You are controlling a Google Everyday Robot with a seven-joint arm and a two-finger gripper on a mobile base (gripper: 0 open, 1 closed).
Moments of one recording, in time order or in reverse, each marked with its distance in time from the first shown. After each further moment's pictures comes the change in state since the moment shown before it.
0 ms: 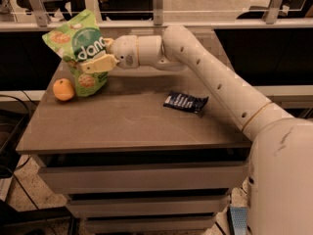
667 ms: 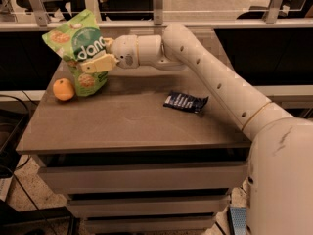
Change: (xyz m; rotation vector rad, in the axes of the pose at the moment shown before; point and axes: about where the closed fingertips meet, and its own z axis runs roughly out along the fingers) arm -0.002 0.000 0.000 0.000 0.000 0.000
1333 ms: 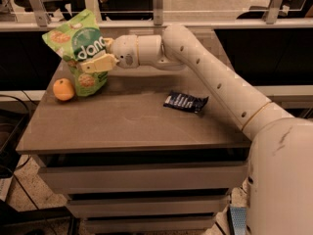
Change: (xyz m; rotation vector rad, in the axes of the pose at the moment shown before) arm -0.001 0.000 0.000 0.000 0.000 0.000
